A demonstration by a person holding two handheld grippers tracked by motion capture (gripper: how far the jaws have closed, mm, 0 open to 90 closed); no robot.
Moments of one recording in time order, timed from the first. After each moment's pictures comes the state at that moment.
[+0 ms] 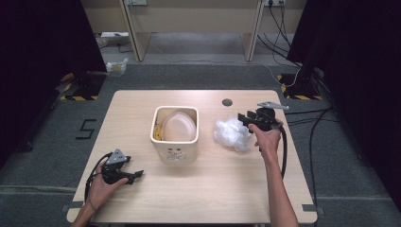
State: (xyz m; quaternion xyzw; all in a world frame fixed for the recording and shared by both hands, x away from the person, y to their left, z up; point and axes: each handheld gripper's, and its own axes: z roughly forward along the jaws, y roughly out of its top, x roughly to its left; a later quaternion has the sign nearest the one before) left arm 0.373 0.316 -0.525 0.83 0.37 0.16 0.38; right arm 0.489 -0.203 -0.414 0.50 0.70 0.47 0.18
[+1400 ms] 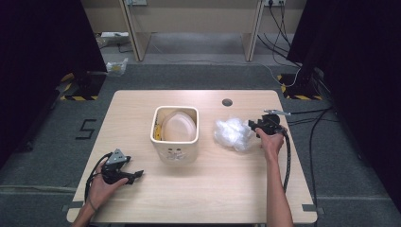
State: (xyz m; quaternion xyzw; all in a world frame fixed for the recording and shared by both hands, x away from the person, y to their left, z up) left arm 0.372 0.316 -0.525 0.83 0.37 0.16 0.37; right arm 0.520 -0.239 -0.480 0.57 0.69 0.40 0.20
